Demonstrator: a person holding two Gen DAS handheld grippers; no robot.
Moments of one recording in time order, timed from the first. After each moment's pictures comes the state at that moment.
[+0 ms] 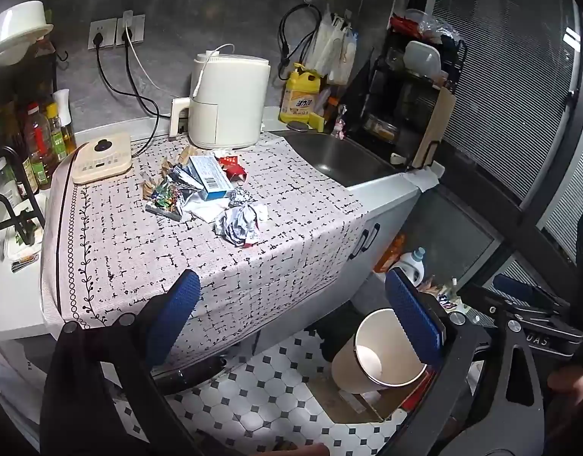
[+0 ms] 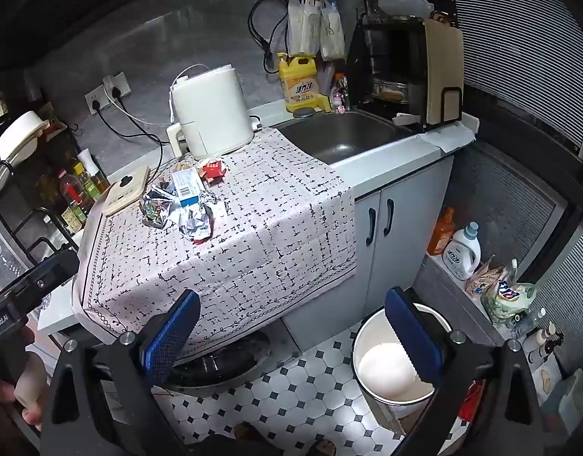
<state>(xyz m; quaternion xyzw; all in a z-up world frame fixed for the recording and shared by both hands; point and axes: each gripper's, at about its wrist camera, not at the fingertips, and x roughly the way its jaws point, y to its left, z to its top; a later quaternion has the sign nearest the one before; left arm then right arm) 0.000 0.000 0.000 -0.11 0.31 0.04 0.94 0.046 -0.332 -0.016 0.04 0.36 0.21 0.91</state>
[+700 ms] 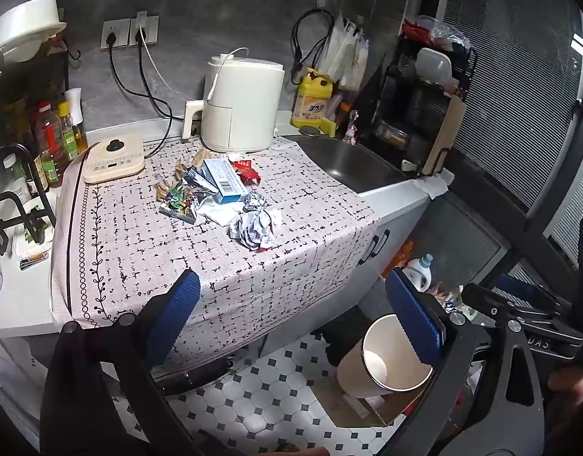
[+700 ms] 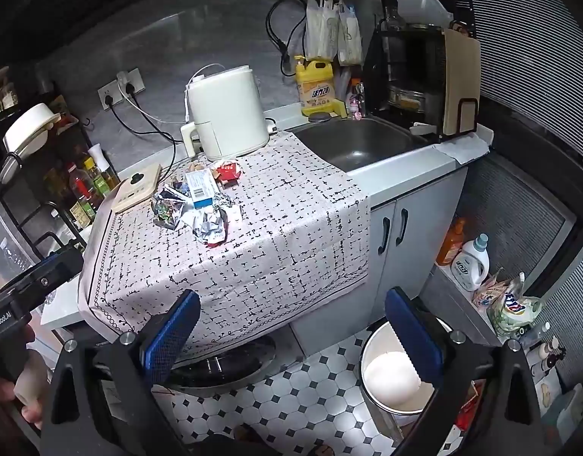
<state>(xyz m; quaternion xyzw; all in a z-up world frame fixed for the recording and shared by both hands) -0.003 0.020 0.003 -0.12 0.31 0.05 0.94 0.047 -0.314 -0.010 0.03 0.35 0.23 0.91</state>
